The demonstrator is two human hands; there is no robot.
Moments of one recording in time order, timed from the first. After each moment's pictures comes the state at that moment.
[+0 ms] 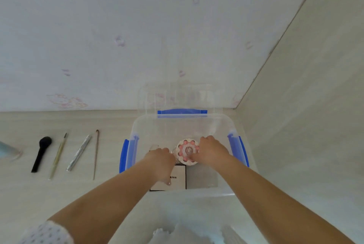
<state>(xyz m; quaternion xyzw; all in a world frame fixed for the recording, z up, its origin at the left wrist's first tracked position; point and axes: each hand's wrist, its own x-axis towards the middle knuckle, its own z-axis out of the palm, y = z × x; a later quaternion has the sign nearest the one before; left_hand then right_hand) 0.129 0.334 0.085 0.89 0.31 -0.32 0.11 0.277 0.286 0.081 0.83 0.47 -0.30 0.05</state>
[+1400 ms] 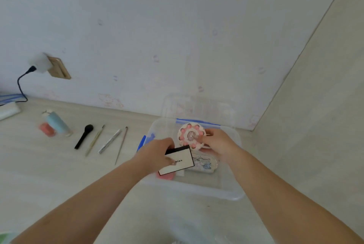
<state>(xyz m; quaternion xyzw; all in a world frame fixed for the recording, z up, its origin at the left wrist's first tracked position) 0.092 0.303 0.136 0.80 0.52 0.02 0.28 0.295 0.295 0.122 0.63 0.32 -0.59 -0.40</state>
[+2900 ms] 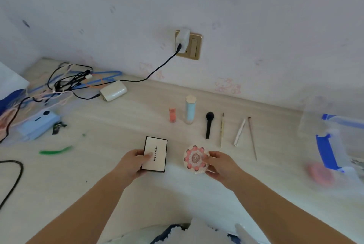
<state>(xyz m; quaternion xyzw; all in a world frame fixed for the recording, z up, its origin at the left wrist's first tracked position) -0.422 0.397 0.028 0.26 0.67 0.25 0.65 -0.164 0.359 0.037 0.66 0.16 -0.66 -0.32</state>
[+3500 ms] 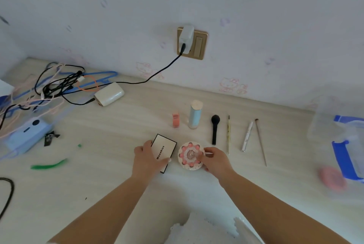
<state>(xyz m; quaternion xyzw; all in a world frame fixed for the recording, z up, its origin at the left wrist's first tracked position) -0.394 0.433 0.011 0.54 0.74 0.12 0.39 -0.194 0.402 0.018 0.76 0.29 -0.52 -0.25</state>
